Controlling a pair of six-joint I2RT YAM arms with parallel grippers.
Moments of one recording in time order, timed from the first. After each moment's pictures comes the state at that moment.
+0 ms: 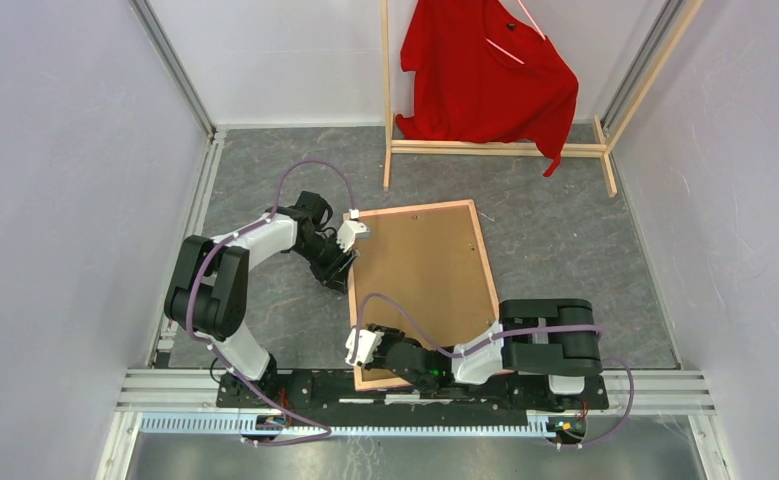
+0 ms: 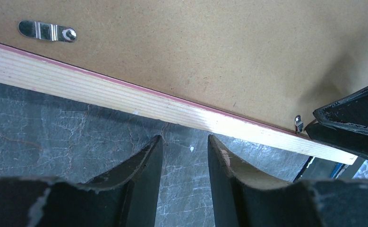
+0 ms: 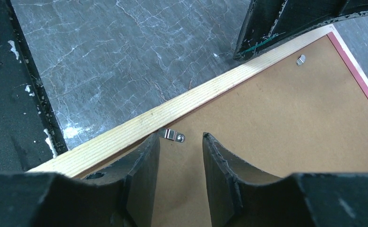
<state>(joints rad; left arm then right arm) -0.30 1.67 0.96 -0.71 0.58 0.63 1.51 1.82 0.57 0.89 0.54 -0.25</state>
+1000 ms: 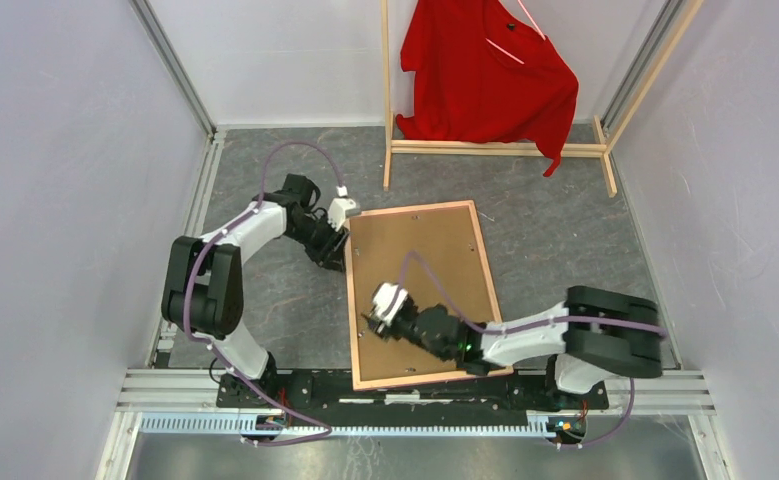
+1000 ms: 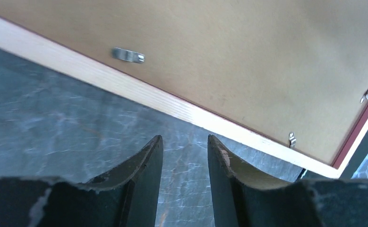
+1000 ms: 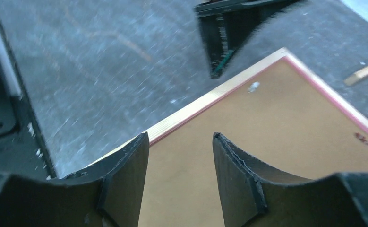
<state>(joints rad) -0.24 1.67 1.05 -0.74 0.62 0.60 1.39 1.59 0.52 0.86 0.42 -0.15</state>
